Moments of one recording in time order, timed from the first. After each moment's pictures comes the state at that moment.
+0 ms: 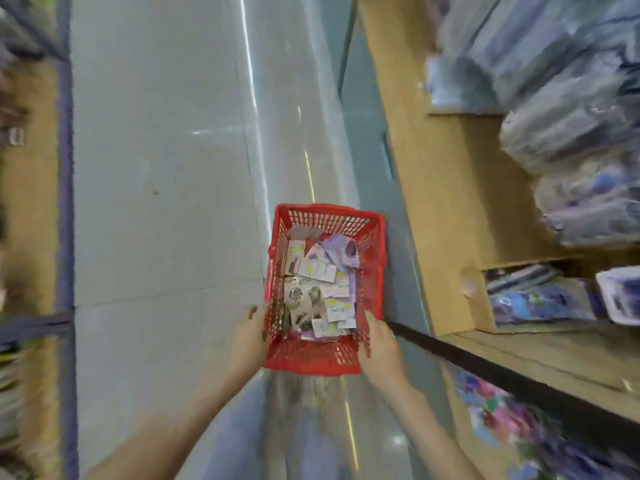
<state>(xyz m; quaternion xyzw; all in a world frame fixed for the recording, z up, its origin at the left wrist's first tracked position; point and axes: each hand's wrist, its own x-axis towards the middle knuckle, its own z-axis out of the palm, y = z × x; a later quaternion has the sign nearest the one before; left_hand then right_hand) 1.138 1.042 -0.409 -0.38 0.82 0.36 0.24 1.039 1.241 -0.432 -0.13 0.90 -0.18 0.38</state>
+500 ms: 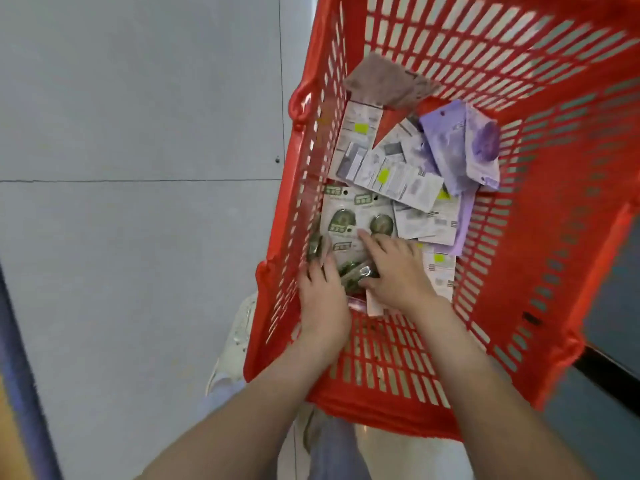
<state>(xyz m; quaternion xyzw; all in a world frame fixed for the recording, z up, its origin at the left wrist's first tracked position) 1.157 1.121 -0.809 -0.42 0.81 0.25 0.33 1.035 1.186 -0.840 -0.41 0.79 0.00 0.45</state>
